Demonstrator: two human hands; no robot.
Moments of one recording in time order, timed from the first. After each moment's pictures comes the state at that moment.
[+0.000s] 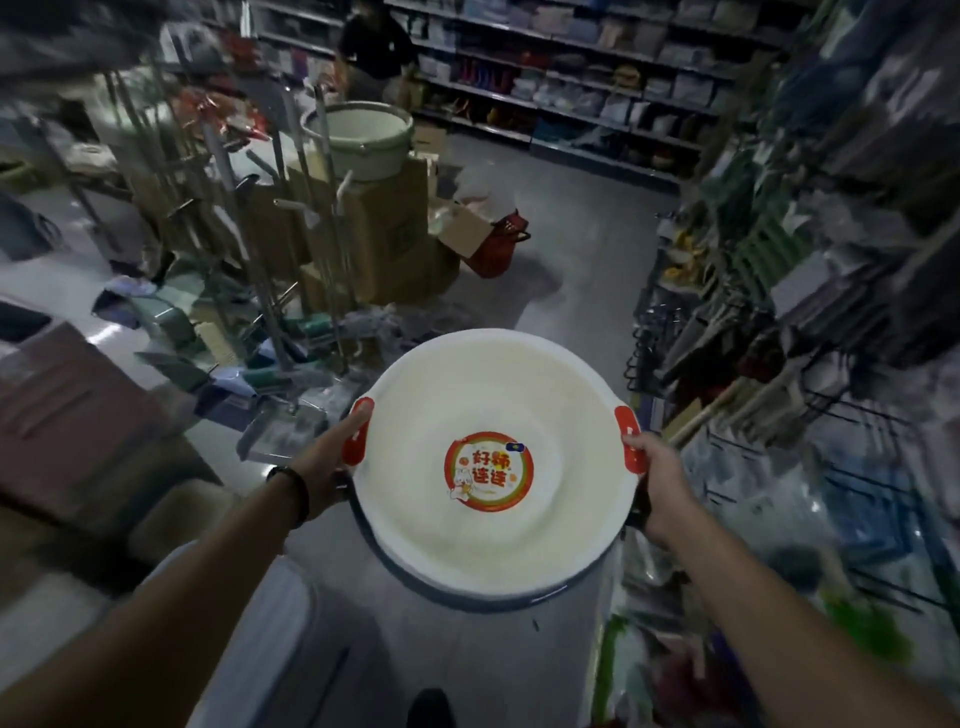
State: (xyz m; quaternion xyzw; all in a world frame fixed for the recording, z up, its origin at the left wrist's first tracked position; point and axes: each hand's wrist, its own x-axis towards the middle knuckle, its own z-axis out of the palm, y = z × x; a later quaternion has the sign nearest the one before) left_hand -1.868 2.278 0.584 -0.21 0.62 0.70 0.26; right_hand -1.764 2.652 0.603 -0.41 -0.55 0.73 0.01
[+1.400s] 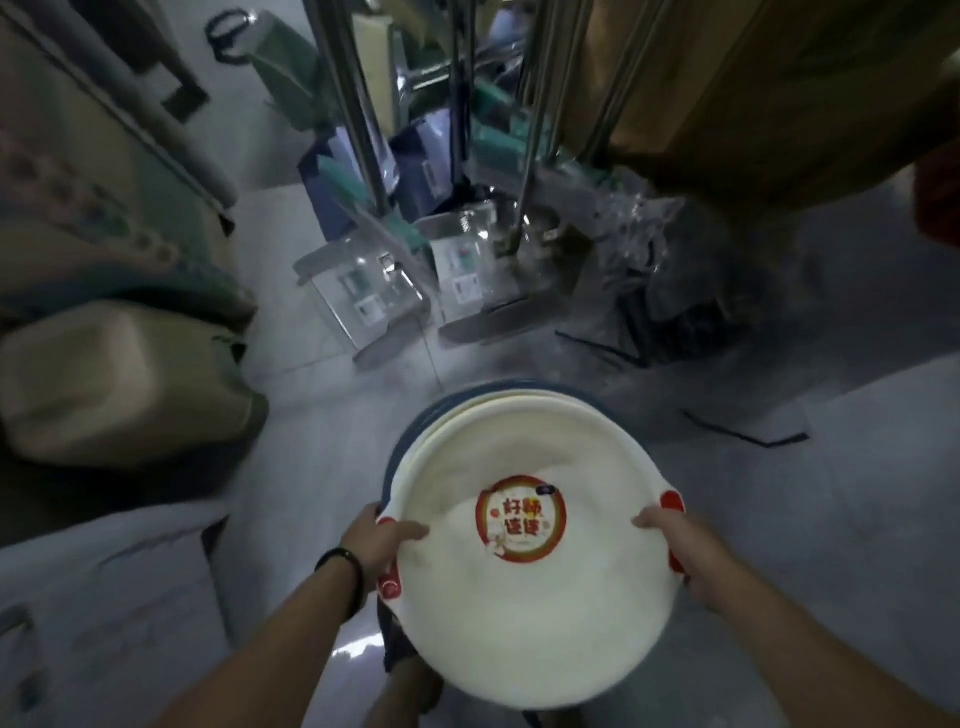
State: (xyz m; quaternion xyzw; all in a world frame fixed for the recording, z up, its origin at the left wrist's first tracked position) left_hand -2.308 2.360 0.003 -0.62 0.45 0.60 0.23; right_hand -2.534 2.681 0.004 -0.32 -0.76 0.33 -0.46
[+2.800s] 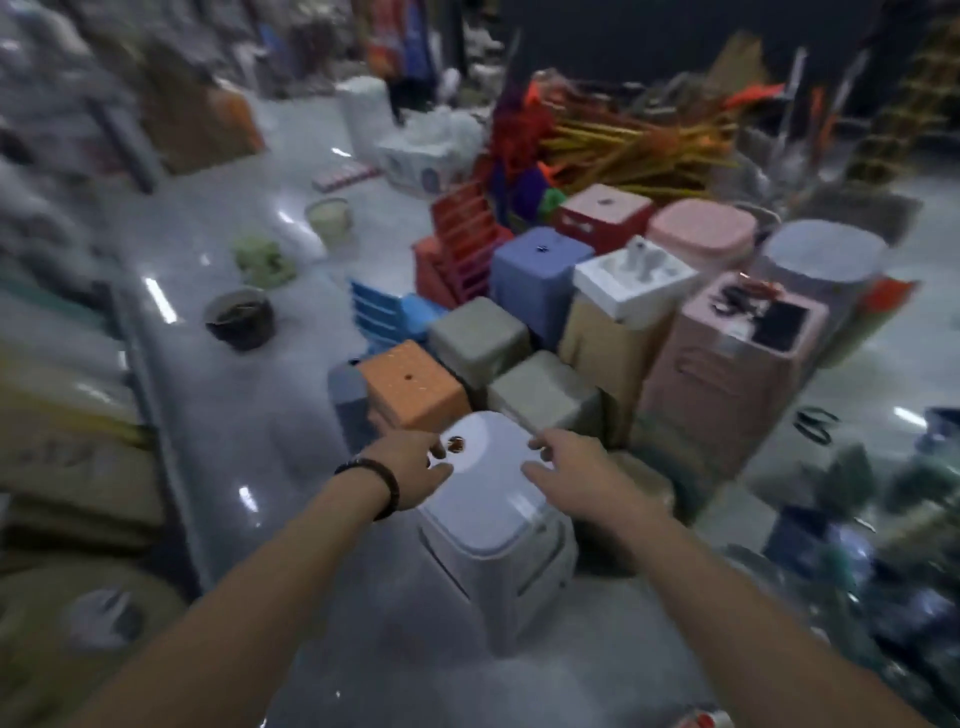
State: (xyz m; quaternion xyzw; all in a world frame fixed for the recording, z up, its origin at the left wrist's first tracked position) left_hand -1.811 2.322 0.637 -0.74 0.63 0.23 0.03; right_hand -2.056 2.281 0.622 0.74 -0.56 0.09 -0.37
